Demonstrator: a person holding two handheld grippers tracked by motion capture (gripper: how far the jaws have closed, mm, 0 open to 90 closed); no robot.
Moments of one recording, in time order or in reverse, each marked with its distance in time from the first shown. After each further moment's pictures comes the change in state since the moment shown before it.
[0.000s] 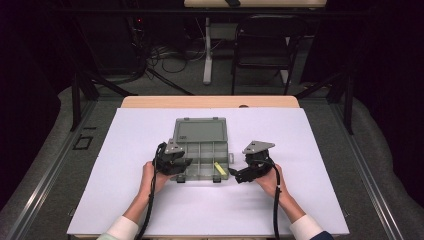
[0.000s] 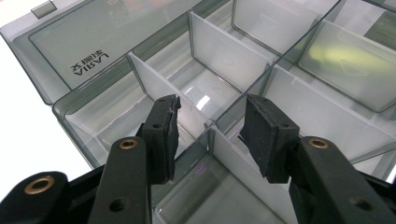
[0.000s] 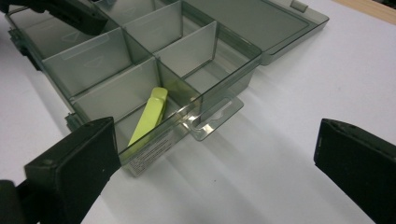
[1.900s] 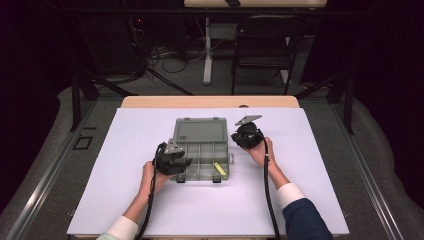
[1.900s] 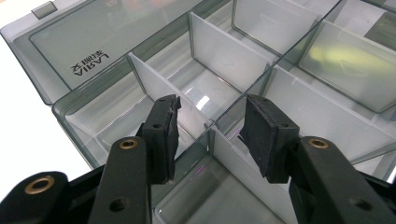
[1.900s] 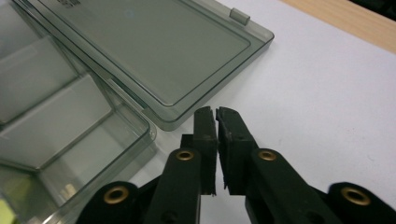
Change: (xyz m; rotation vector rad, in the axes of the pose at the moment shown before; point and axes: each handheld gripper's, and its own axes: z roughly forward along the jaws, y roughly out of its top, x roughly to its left) left arm 0.001 -0.001 0.000 -0.002 -0.006 0.003; right arm -0.060 0.044 0.065 0.094 -0.087 0.055
